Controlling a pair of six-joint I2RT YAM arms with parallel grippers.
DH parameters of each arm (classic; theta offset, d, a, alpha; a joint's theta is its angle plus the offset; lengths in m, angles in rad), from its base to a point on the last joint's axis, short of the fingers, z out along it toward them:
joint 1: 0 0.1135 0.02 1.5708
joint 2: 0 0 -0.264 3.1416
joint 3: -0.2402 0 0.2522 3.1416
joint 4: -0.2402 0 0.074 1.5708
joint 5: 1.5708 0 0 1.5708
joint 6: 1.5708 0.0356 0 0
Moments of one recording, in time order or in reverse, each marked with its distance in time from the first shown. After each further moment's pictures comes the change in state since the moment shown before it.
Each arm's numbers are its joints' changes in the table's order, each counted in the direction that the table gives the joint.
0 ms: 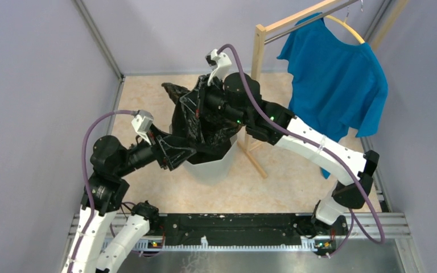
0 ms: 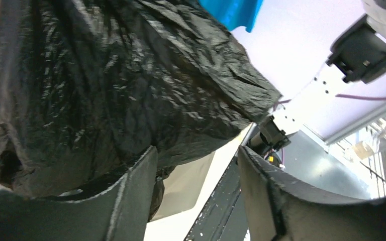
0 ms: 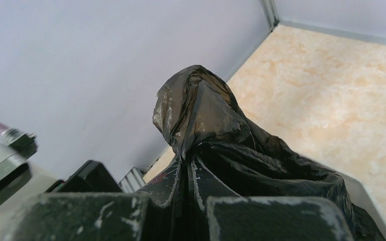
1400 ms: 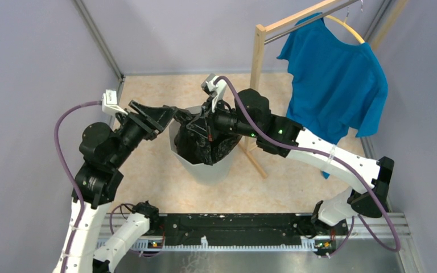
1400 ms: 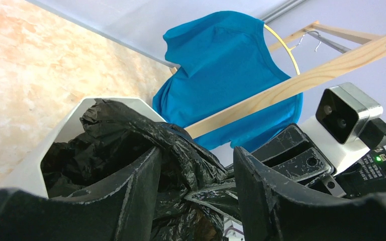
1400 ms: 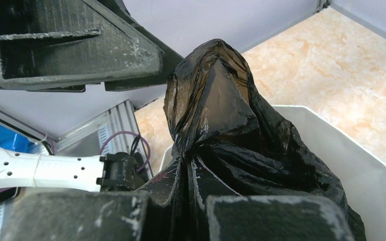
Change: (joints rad) left arm 0.000 -0.126 -0.208 -0.049 -0.542 -0.536; right arm 0.000 0.157 0.302 0.091 -0.288 -0.243
